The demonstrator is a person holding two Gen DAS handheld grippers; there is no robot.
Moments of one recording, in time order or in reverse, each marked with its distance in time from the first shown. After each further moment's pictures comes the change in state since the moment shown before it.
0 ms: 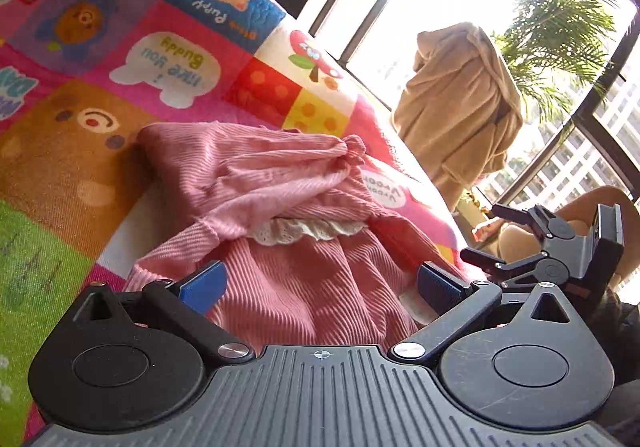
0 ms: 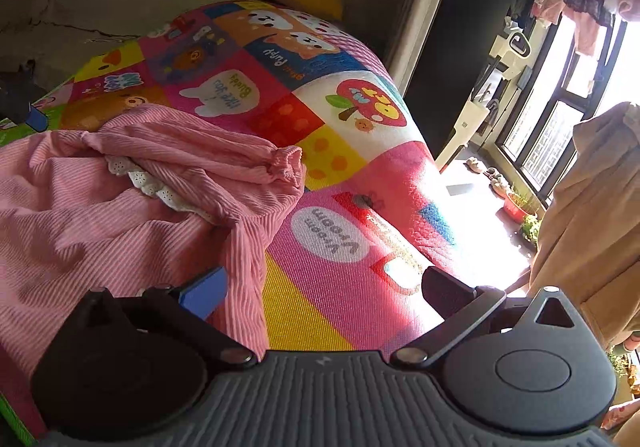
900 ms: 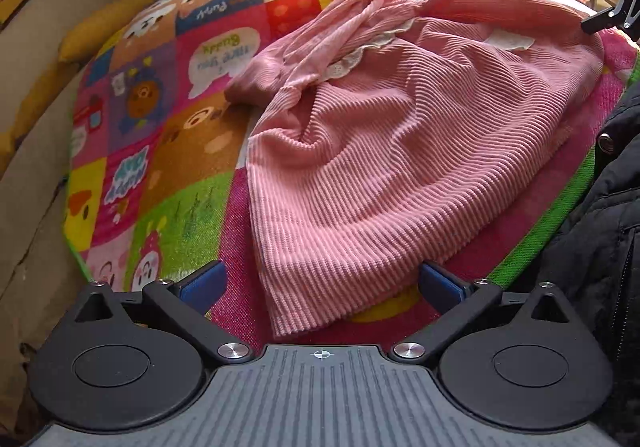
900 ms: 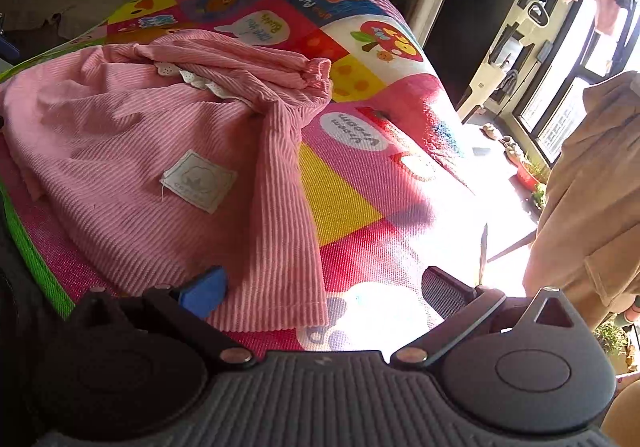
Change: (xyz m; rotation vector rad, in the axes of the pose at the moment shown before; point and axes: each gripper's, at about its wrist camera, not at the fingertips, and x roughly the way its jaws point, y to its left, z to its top) left arm -0.035 -0.048 -0.109 0.683 0.233 0.599; right arm -0.043 0.003 -0.071 -0.036 0.128 0.028
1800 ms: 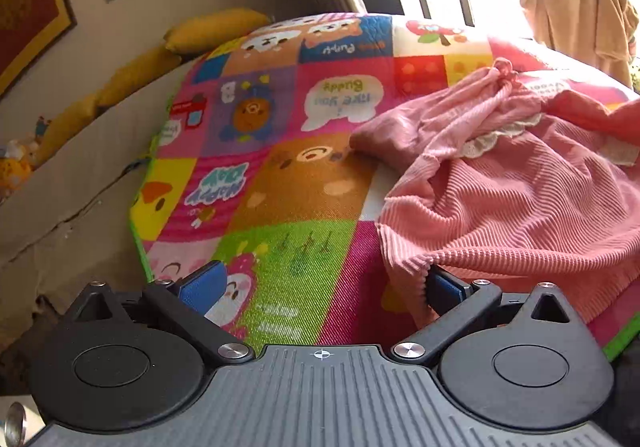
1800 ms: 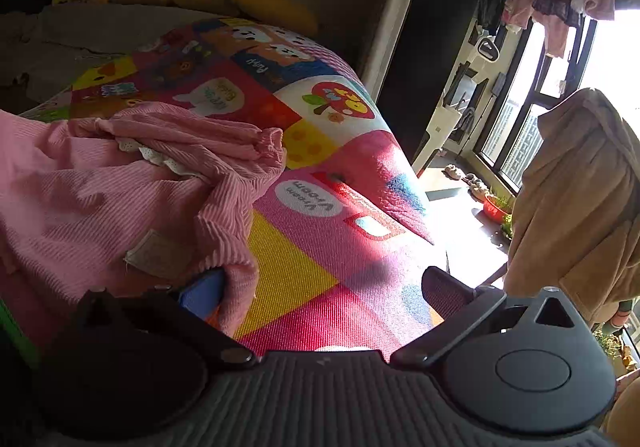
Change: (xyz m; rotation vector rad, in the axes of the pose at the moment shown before) left arm -0.011 0.066 0.001 -0.305 -0.183 0.179; right arm -0.014 -0.019 0.017 0.122 -0.213 -0.062
